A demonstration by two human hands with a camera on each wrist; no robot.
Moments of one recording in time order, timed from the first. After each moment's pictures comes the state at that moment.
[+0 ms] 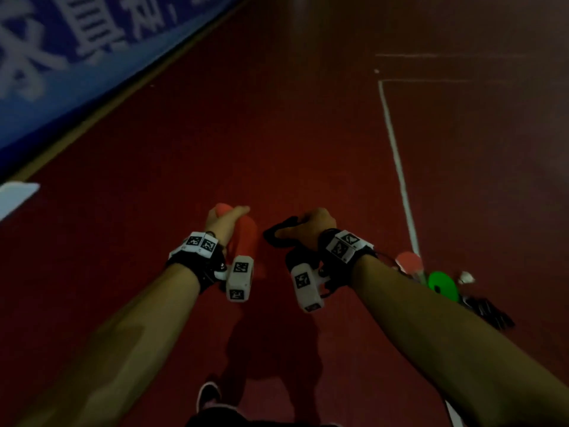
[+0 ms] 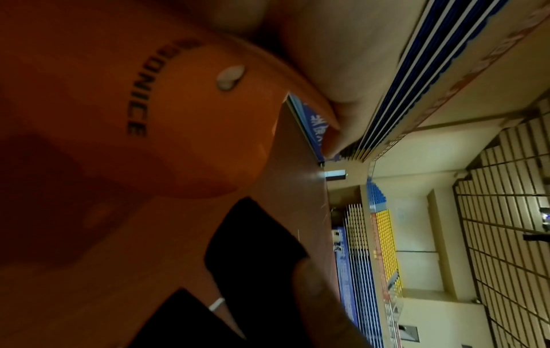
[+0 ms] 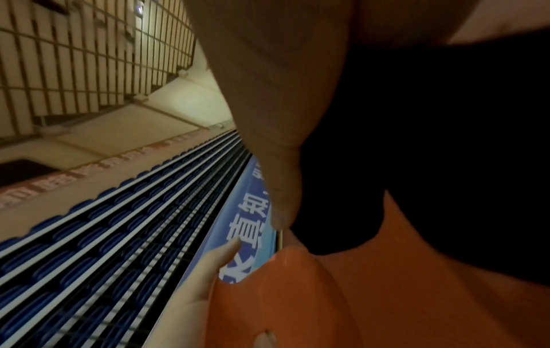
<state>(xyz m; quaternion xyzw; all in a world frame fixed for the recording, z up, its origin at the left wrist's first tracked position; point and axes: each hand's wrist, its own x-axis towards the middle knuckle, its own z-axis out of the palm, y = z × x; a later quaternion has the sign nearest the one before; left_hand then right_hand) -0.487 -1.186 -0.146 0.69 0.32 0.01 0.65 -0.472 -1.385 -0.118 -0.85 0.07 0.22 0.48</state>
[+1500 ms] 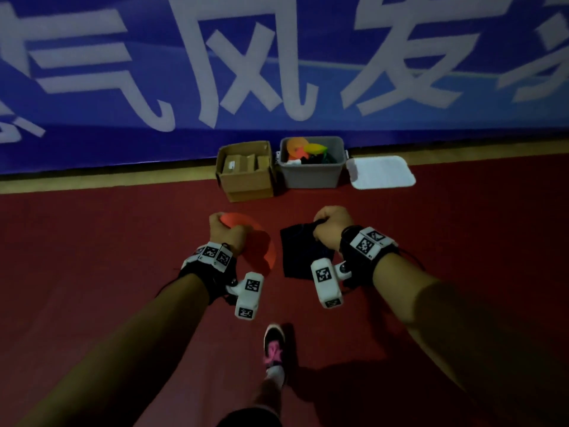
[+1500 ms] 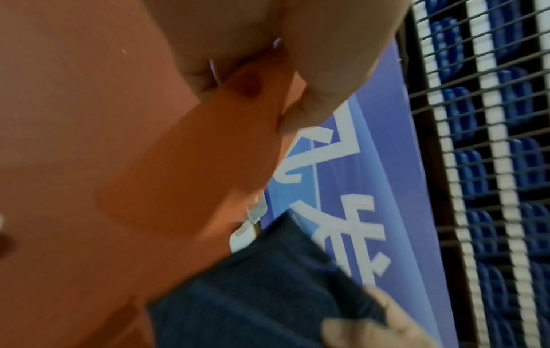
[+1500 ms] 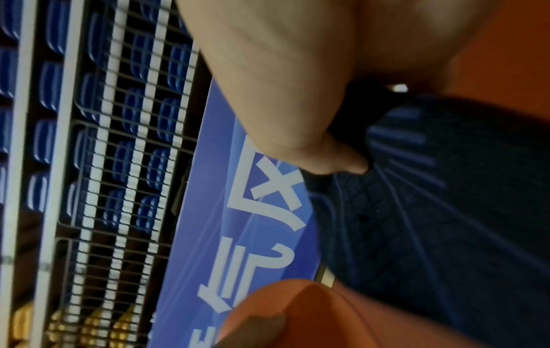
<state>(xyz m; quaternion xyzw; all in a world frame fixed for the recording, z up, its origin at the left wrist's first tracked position) -0.527 -0.007 -0.167 0.35 0.72 0.38 0.45 -0.313 -0.021 -0.144 -0.72 -0.49 0.42 0.27</state>
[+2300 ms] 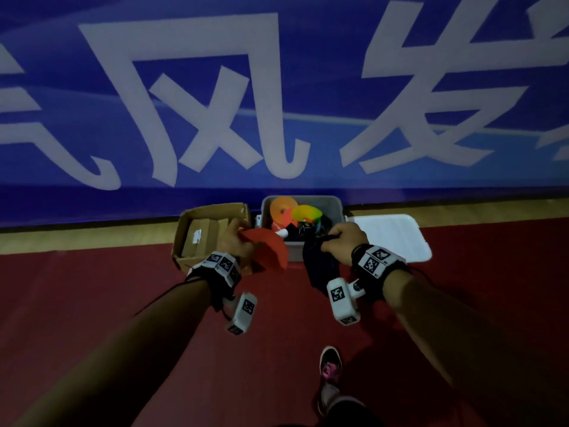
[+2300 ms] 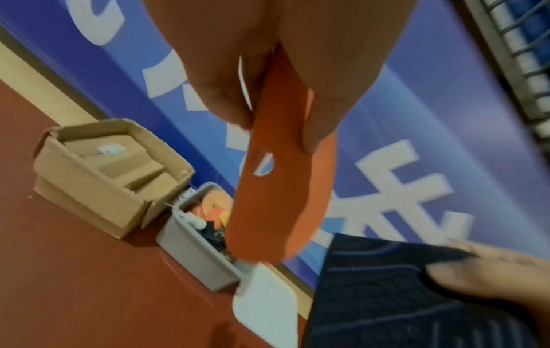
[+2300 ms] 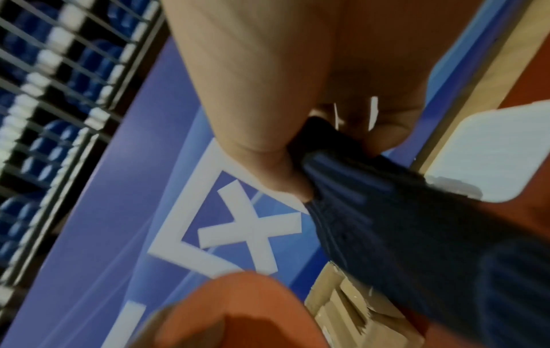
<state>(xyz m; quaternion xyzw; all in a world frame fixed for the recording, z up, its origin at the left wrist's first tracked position) -0.382 0.624 -0.178 0.59 0.71 0.23 0.32 -0.150 0.602 -0.182 -0.75 -0.50 0.37 0.22</state>
